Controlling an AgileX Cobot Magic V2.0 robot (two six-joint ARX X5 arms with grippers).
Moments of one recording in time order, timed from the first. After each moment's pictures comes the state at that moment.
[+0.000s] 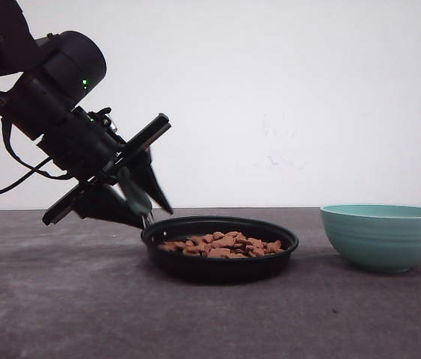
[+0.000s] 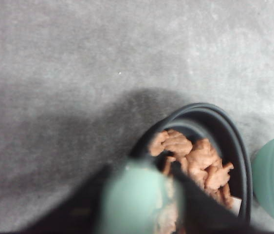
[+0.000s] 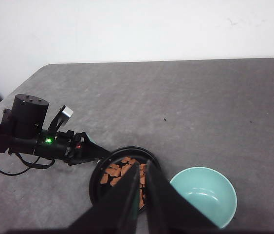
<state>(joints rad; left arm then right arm) -0.42 1.72 0.95 0.03 0.35 -0.64 0.24 0.56 1.09 -0.83 -0.28 0.24</state>
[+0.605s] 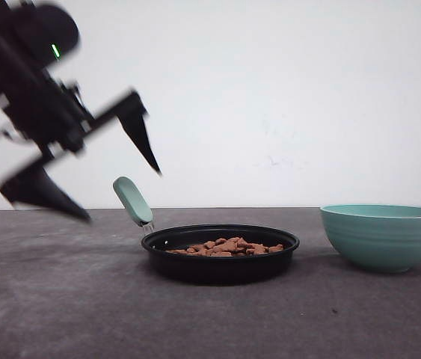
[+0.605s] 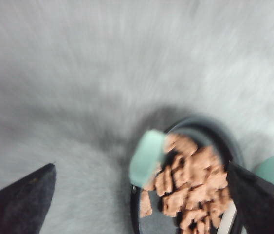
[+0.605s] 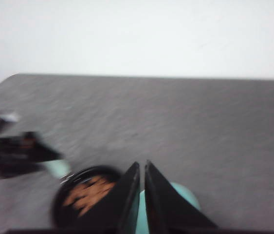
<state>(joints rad) -0.36 1.47 0.95 -0.22 0.24 -0.63 0.24 0.57 1.09 -0.77 -0.11 0.16</state>
